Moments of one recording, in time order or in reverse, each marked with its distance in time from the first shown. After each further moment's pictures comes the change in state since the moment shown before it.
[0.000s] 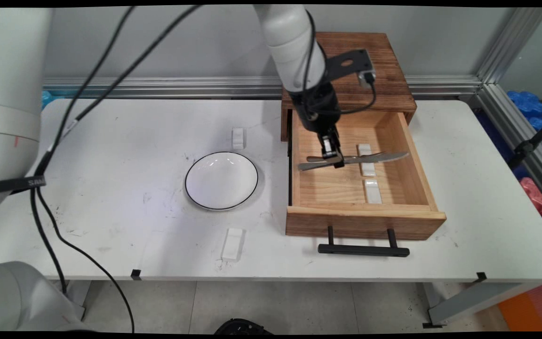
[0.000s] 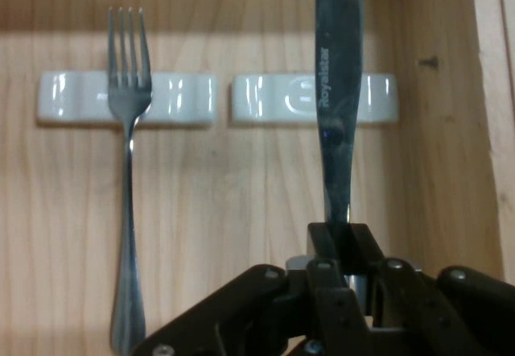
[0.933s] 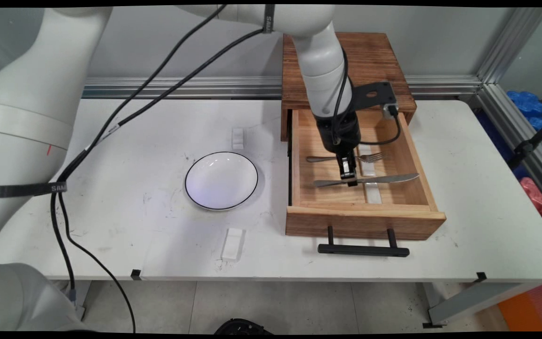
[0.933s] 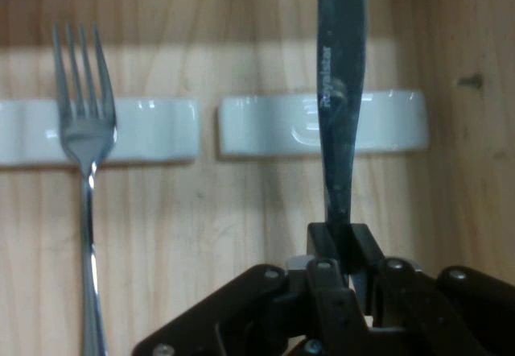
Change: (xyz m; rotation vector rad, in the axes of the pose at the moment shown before) arm 0.023 -0.007 0.065 -0.026 -0.064 0.020
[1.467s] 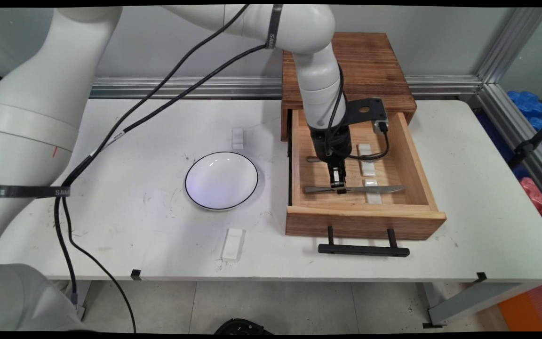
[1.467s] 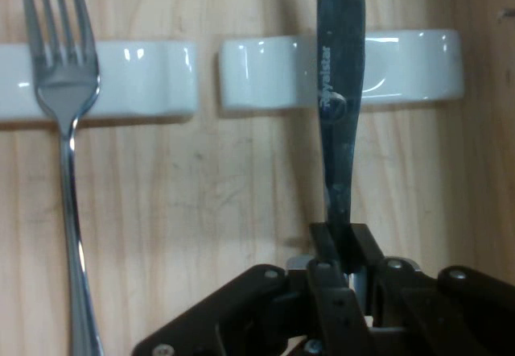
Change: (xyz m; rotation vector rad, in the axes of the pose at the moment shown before) arm -0.011 -0.005 0.024 -0.002 -0.055 0.012
